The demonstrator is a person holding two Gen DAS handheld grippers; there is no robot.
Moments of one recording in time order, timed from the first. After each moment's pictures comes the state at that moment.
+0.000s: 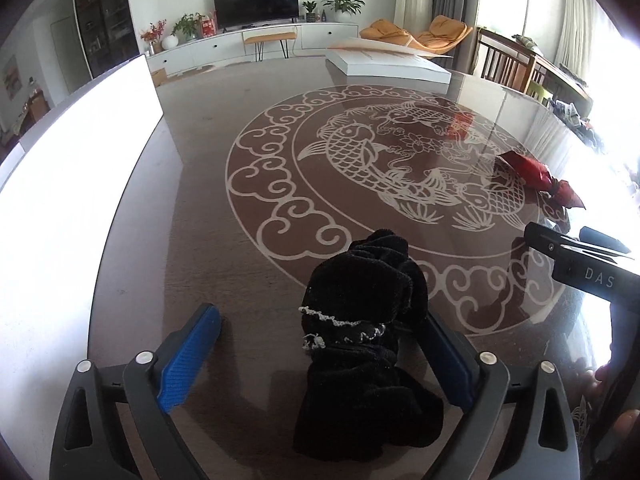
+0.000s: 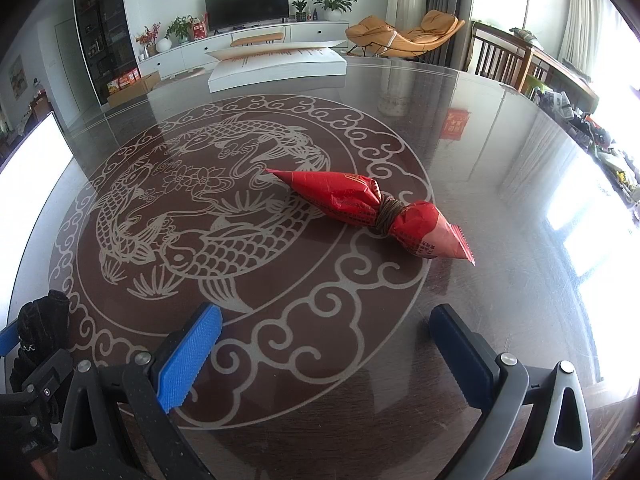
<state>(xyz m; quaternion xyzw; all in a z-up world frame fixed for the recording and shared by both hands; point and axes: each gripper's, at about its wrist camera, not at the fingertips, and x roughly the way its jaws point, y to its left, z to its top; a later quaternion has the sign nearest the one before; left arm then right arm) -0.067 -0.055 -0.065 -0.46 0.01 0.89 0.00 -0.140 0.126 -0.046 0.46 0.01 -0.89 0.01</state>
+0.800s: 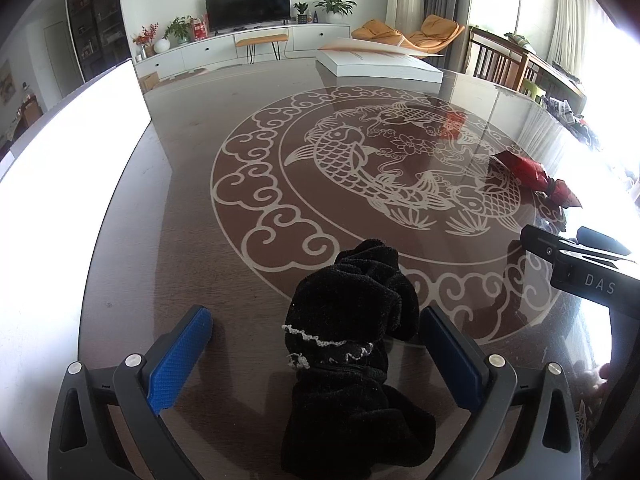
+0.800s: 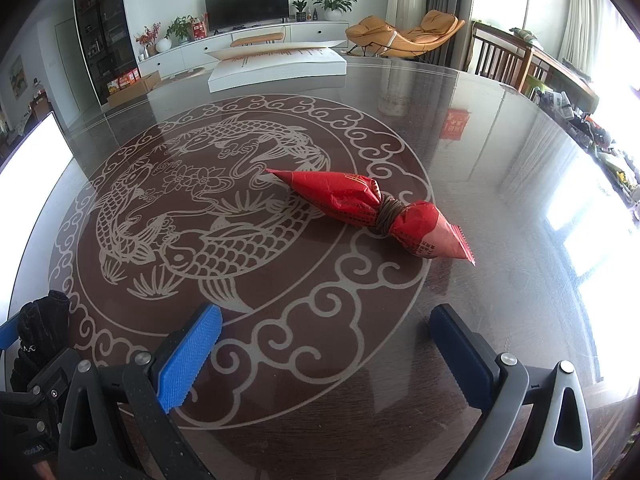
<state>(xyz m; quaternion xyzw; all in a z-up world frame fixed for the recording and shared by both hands) -0.073 -0.050 -0.068 -0.46 0.01 0.89 0.01 -0.140 0.125 -0.046 0.46 0.01 -0.89 0.00</state>
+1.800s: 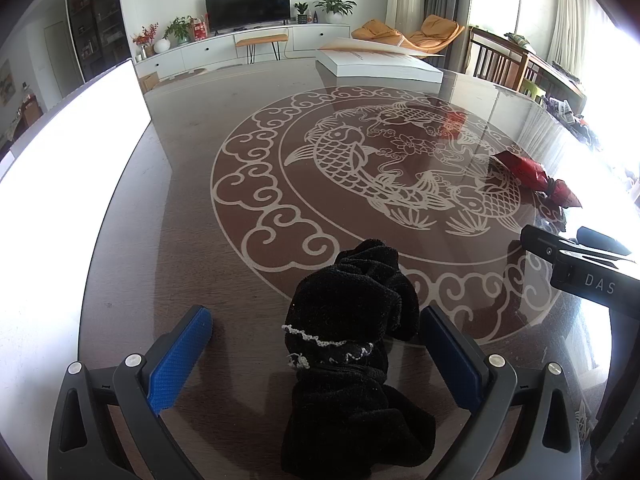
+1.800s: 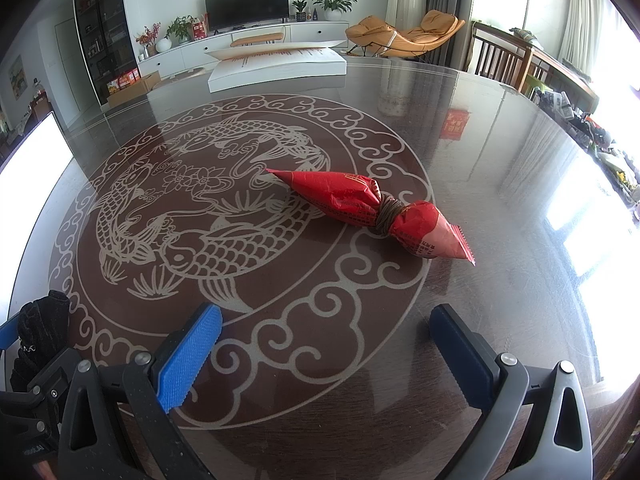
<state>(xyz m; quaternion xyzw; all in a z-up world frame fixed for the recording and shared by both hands) -0.073 -0.049 -0.068 -0.46 0.01 0.89 0.01 -0.139 0.126 -0.046 0.46 0.01 -0.89 0.01</state>
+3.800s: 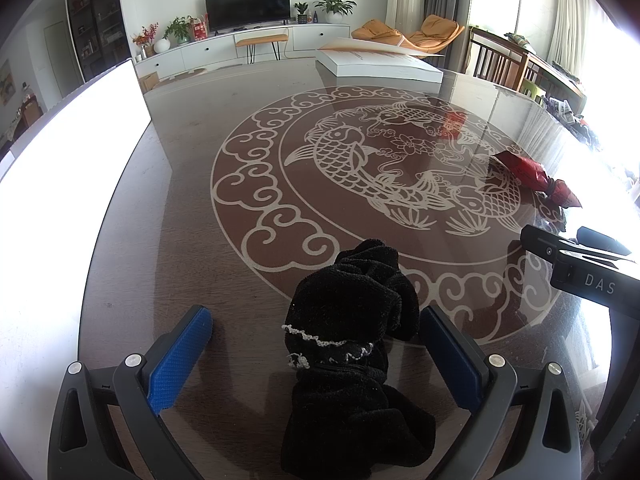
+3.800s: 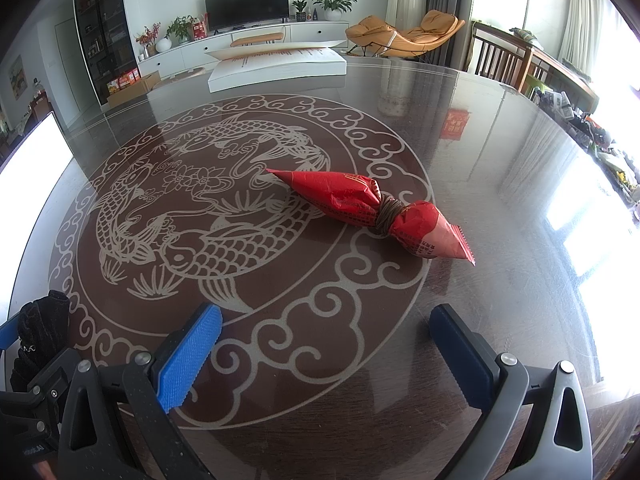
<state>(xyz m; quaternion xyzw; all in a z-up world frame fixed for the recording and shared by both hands) -0.073 -0.049 -0.068 -0.46 0.01 0.89 0.01 -0.138 0.126 -0.045 0.46 0.01 -0.89 0.01</state>
